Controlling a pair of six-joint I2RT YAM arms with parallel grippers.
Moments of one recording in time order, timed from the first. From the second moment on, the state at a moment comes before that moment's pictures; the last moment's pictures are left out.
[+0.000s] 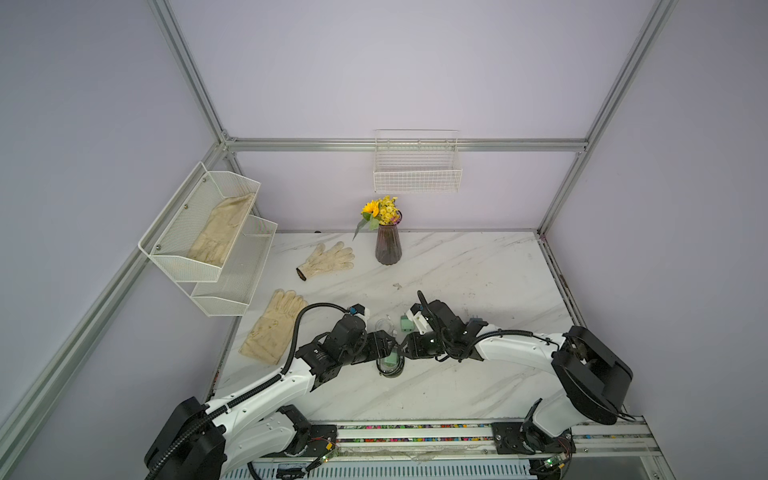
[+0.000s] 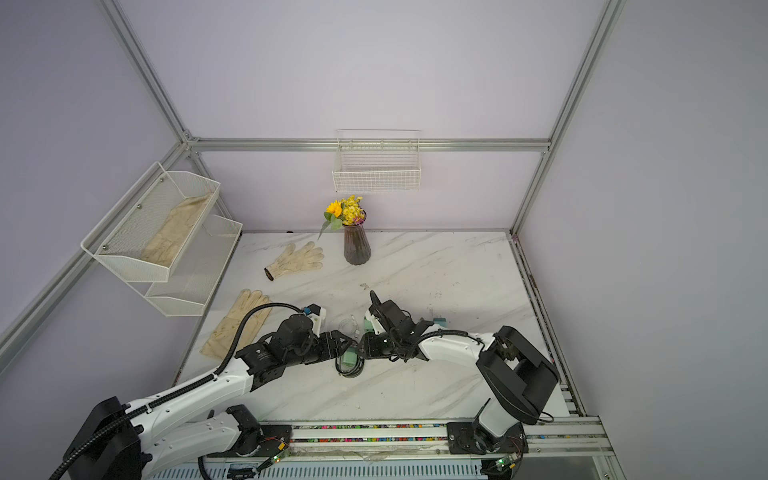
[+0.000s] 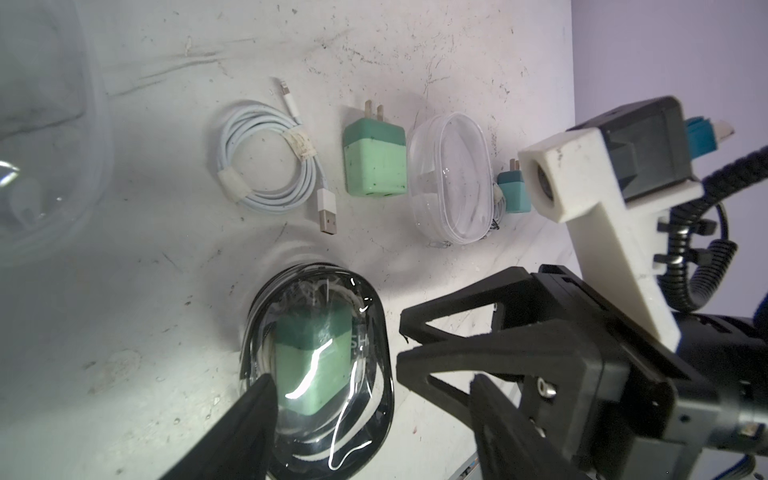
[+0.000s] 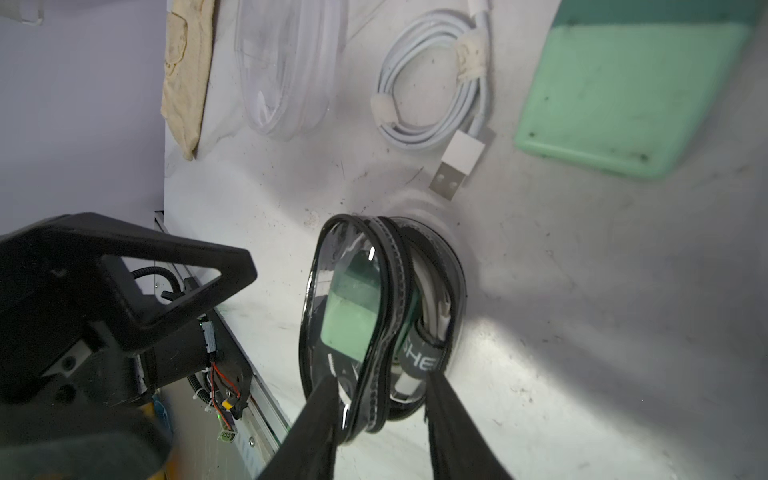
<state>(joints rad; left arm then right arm) -0.69 1.07 0.53 -0.21 0.15 -0.89 0.81 1.61 0.81 -0.08 -0.40 0.73</state>
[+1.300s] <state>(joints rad) -0.67 1.25 0.43 -0.01 0.25 -0.92 0.80 1.61 0.81 -0.16 -0.35 0.76</state>
